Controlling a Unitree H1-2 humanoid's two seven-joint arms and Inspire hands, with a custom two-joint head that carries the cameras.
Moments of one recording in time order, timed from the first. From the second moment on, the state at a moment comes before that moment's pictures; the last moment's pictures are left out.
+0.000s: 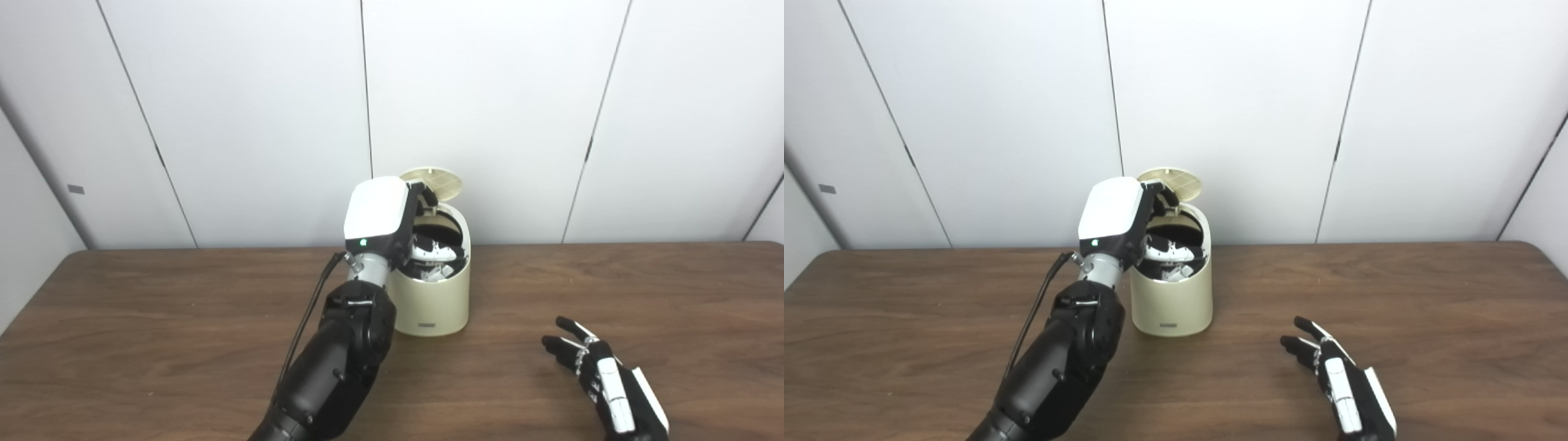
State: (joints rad) left arm -0.70 0.04 -0.41 0.23 0.96 0.37 0.11; right arm 0.04 -0.11 -0.04 -0.17 0.05 0.05 0.06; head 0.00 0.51
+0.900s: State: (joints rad) left arm -0.62 0.02 -0.30 0.24 0.74 0.13 0.28; right arm 0.03 -0.11 -0.05 -0.14 0.06 0.02 0.07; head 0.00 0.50
